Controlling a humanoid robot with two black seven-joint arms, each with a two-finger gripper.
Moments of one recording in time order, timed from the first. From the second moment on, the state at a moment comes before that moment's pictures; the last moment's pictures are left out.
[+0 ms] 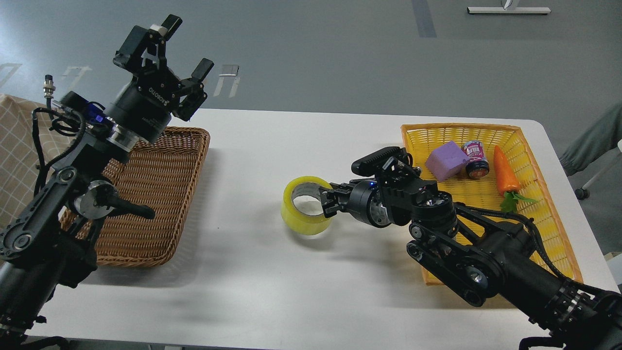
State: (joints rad) left arm -0.35 0.34 -1.38 -1.32 0.85 -0.41 -0.28; right arm 0.67 -0.03 0.66 1.17 -2.18 0.49 -0.10
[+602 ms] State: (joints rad) left arm -0.35 0.35 -1.38 -1.32 0.85 -0.41 -0.28; right arm 0.65 -0.03 0.77 1.24 -2.18 0.49 -0.10
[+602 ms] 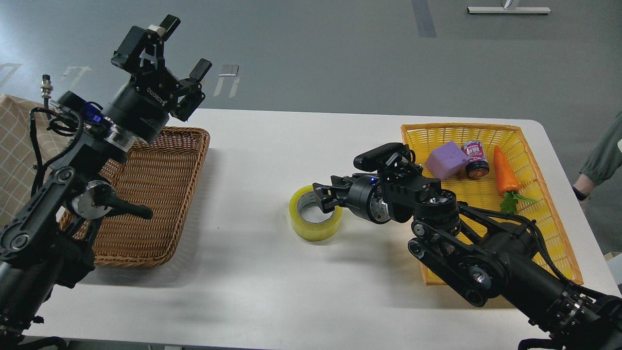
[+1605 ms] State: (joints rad) left arm -0.35 0.35 -1.39 -1.32 0.77 -0.42 -0.29; right arm 0.54 -0.08 1.32 1.50 -1.37 0.24 -0.07
